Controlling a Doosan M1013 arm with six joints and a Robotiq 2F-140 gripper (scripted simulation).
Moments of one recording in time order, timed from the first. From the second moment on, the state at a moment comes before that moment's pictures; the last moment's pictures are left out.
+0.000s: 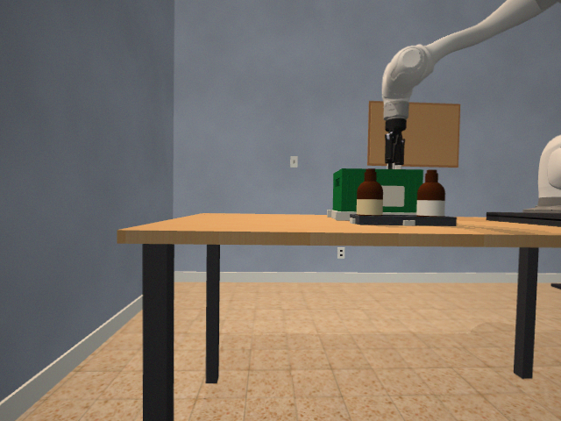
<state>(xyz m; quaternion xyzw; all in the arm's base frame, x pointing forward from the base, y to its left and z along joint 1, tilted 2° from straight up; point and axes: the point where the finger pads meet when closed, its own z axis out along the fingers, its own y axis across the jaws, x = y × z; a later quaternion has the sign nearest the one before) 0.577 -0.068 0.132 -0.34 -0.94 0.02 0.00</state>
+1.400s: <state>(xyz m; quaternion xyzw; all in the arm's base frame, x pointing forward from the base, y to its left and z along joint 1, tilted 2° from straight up) 0.578 -0.068 0.161 -0.34 -0.94 0.02 0.00</state>
